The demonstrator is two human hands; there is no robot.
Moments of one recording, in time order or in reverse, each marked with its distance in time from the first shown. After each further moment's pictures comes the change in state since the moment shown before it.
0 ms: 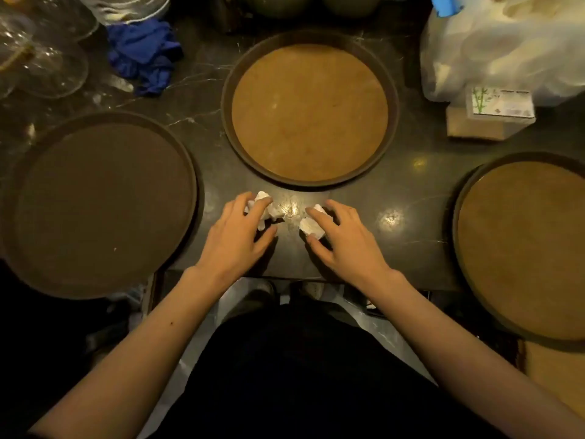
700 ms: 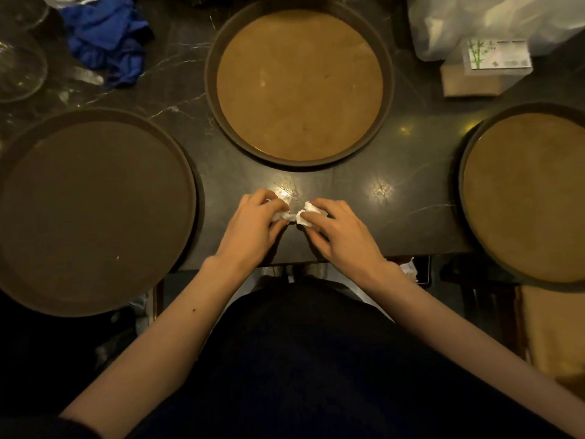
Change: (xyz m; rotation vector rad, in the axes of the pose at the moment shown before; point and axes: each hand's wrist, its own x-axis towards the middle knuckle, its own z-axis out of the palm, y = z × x) left_hand 0.010 -0.016 0.013 -0.140 -0.067 0.135; right_hand -0.009 -0.030 0.030 0.045 0.059 0.053
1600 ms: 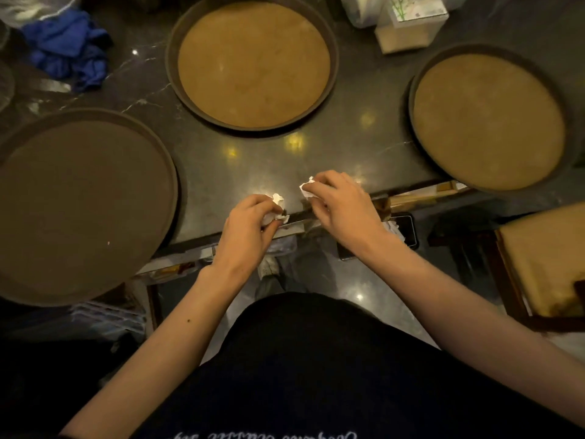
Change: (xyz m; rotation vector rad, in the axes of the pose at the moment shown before) left_hand -0.082 0.025 0.015 -0.113 0.038 0.141; right_hand -0.073 -0.033 -0.012 -0.097 0.216 0.137
